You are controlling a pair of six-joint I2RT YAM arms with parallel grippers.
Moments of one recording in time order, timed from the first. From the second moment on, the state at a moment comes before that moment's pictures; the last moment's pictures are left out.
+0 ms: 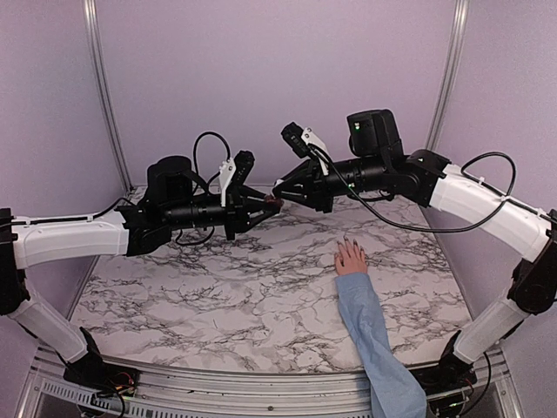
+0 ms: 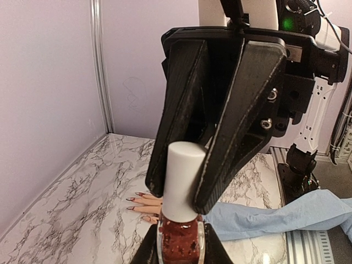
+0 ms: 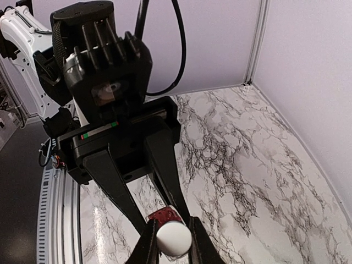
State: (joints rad) left arm -0.83 1.48 1.05 0.34 0.48 0.04; right arm 0.81 1.52 1.53 -0.42 -0.51 -0.19
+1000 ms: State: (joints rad) left arm -0.77 1.50 1.18 0.44 0.79 -0.20; right arm 0.69 1.51 1.57 -0.16 -0.81 0.05
